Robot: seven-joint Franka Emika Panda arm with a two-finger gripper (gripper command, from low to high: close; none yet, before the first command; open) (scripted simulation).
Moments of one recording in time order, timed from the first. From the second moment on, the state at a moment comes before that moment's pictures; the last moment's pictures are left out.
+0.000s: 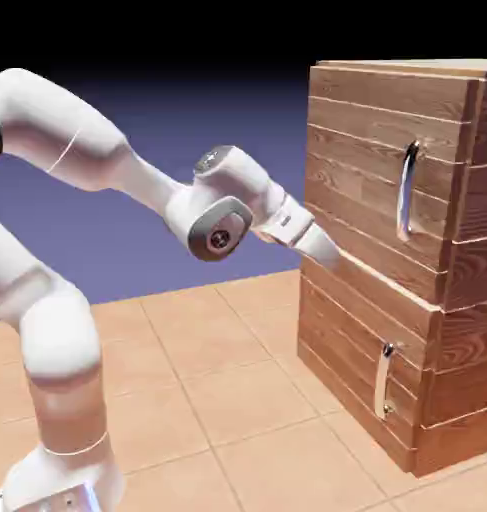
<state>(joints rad) 0.03 -0.58 -0.02 -2.80 -0.05 3.04 0.78</state>
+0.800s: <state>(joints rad) 0.38 -0.81 -0.46 -2.63 -1.10 3.00 1.46</state>
